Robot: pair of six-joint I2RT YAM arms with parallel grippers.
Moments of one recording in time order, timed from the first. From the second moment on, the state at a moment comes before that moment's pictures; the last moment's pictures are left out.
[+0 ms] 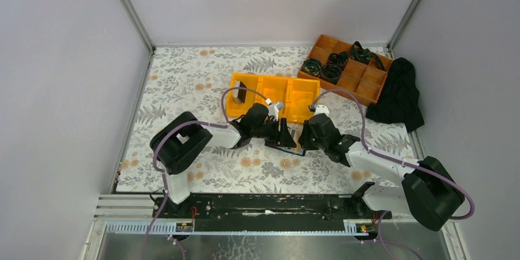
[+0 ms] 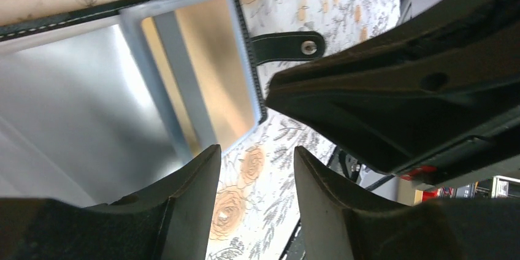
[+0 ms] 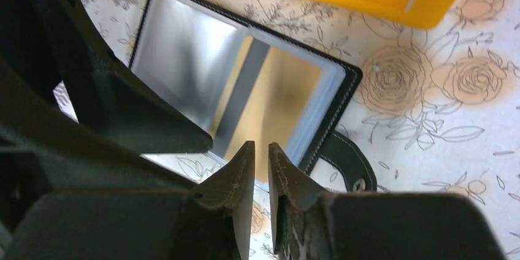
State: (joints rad) left arm -0.77 1.82 0.82 0.45 0.55 -0.79; right arm 0.67 1.22 0.52 -0.07 0.12 0.58
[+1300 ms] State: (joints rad) left arm -0.76 1.85 0.87 0.32 0.40 -0.64; right arm 0.64 1.29 0.45 0.00 0.09 0.60
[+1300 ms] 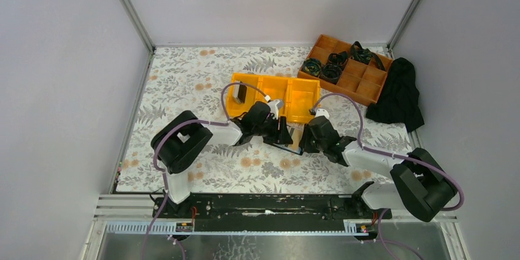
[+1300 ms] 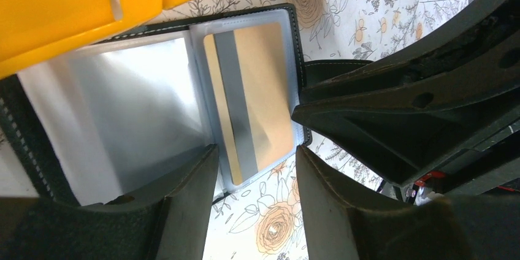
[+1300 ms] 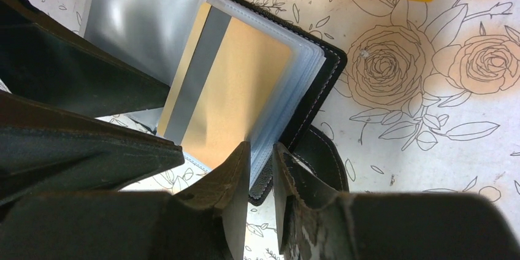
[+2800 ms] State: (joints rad) left arm -0.76 1.77 0.78 0.54 0.54 -0.82; right arm 0.61 1.32 0.42 0.13 0.02 0.62
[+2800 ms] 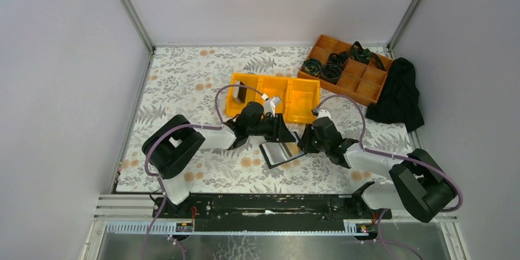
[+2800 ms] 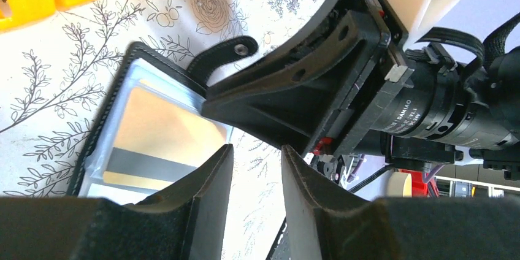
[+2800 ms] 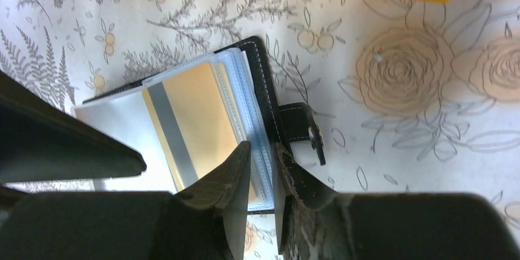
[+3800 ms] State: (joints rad) left arm -0.77 1.75 0.59 0.75 0.49 -1.03; right arm 0.61 1.24 0.48 -0.11 0.01 0.57
